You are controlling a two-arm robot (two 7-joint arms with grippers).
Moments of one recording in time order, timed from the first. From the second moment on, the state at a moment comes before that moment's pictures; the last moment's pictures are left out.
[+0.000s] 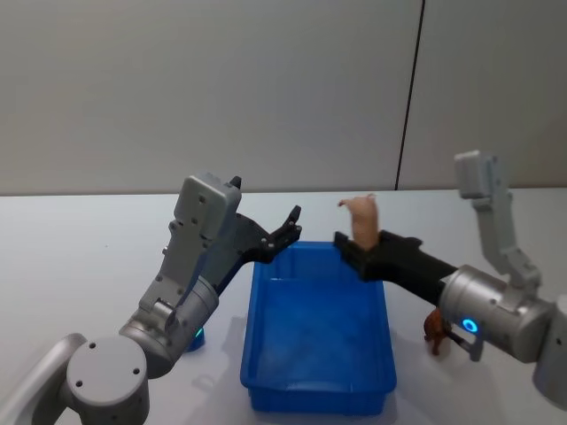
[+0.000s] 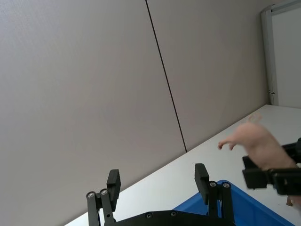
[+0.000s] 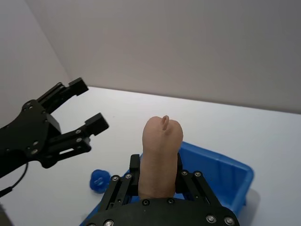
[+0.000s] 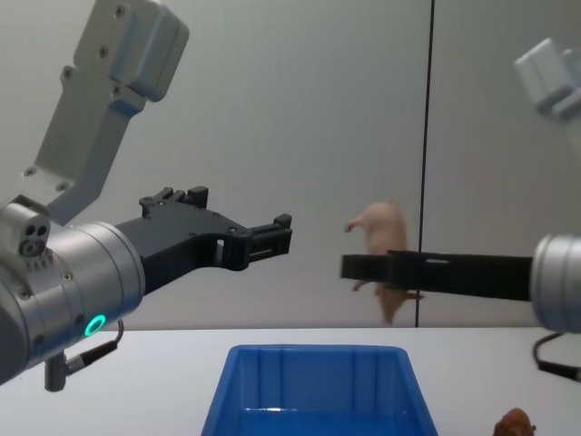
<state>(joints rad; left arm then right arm) -0.24 0.38 0.45 -1.63 -0.20 0.01 -0.01 0.23 0.15 -0.27 -1.59 0.40 0.44 0.38</state>
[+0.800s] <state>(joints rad) -0.24 0.38 0.45 -1.63 -0.20 0.01 -0.01 0.25 0.15 -0.28 -1.57 0.41 0.47 0.35</state>
